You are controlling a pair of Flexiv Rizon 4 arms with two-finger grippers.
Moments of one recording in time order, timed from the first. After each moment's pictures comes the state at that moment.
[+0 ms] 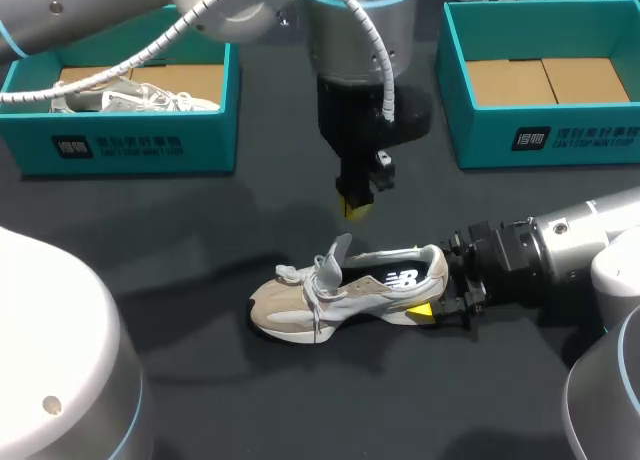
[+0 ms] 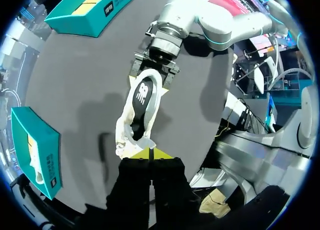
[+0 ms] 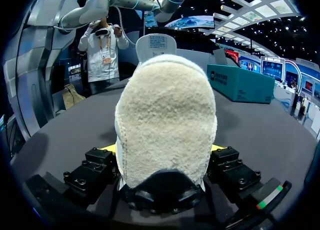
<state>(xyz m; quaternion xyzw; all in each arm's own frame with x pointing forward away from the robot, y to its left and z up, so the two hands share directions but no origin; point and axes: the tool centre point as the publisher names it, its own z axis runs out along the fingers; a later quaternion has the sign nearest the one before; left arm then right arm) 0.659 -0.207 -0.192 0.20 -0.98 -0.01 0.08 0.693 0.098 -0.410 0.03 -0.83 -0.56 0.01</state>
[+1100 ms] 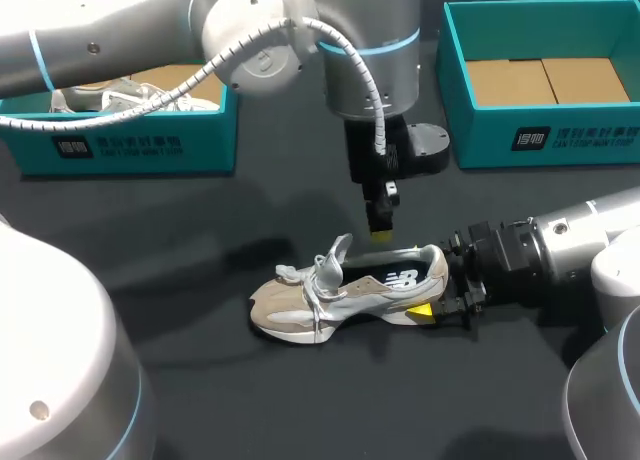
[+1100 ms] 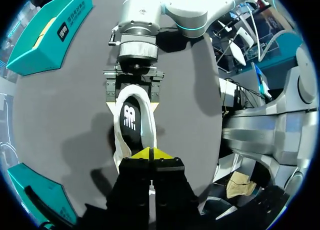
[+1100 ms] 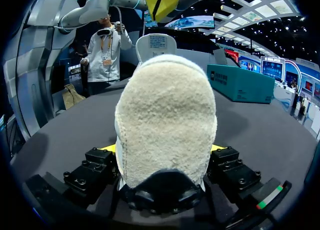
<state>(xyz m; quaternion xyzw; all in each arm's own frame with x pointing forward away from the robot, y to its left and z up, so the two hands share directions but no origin) 0.675 -0.241 -0.255 0.04 -0.99 0.05 0.12 0.693 0.098 -0.410 0.03 -0.83 -0.56 0.01</state>
